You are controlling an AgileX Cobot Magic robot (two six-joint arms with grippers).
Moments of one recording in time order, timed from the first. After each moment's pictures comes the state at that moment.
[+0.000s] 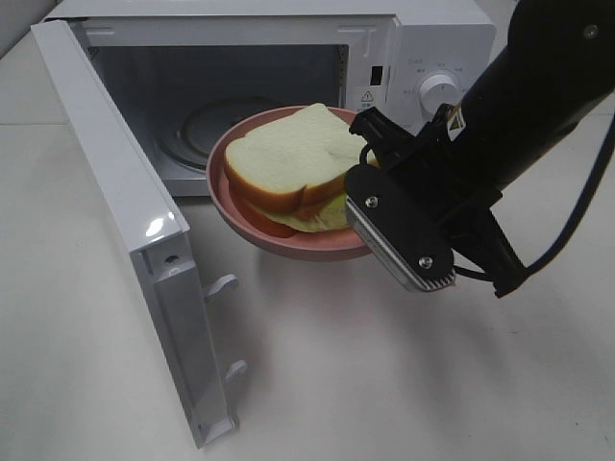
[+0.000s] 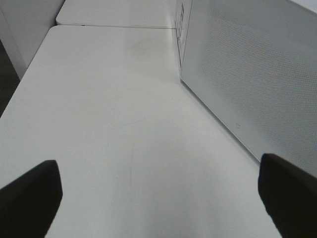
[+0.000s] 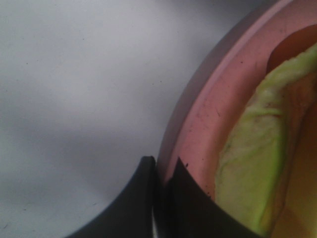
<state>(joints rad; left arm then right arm) -0.01 0.00 -0.50 -0.05 1.04 -0.01 0.61 1.56 -0.97 0.05 0.60 -1.67</state>
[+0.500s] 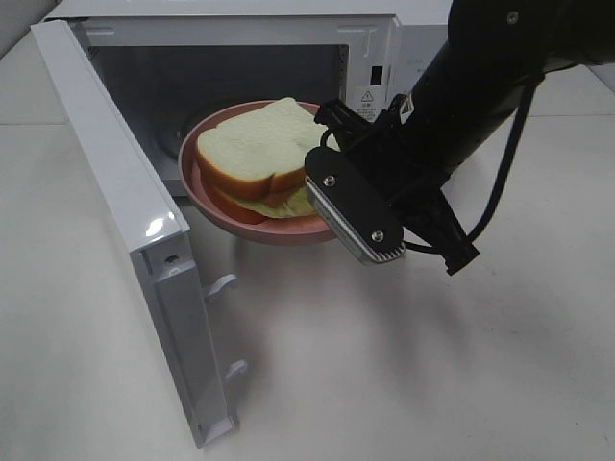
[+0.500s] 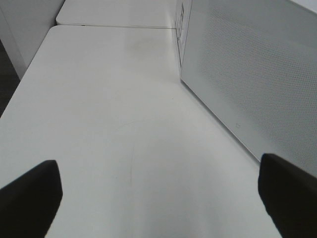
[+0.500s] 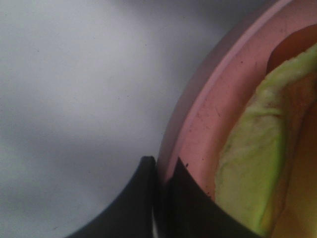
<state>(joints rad) -0.01 0.00 -0.50 -0.05 1.04 -0.01 0.61 1.69 -1.10 0.11 0.59 -1.73</state>
